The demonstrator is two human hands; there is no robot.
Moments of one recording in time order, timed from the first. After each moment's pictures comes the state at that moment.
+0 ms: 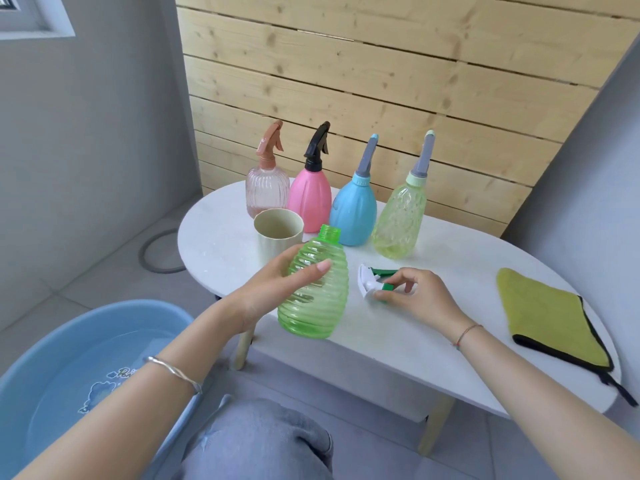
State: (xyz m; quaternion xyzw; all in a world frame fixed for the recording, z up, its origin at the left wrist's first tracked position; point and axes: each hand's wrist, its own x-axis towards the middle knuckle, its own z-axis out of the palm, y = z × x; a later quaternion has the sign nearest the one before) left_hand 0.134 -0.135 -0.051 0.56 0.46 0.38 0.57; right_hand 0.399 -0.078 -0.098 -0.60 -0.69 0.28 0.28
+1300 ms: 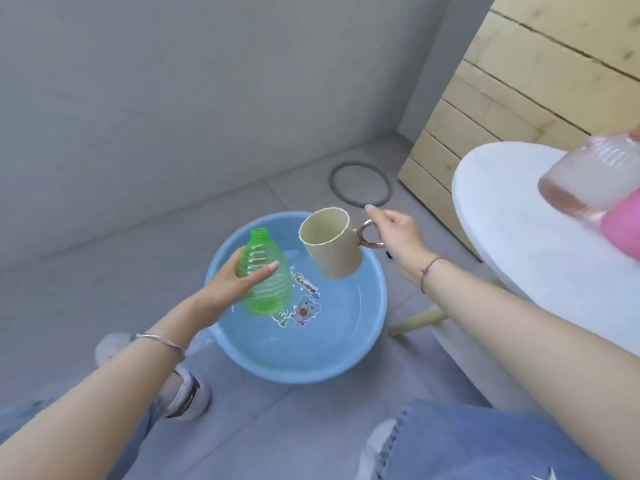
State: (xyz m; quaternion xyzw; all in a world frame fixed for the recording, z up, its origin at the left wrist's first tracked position) left_hand -0.202 -0.282 -0.255 0.23 0.68 0.52 0.47; right_hand -0.033 -0.074 -0.181 -0.48 -0.69 0.50 0.21
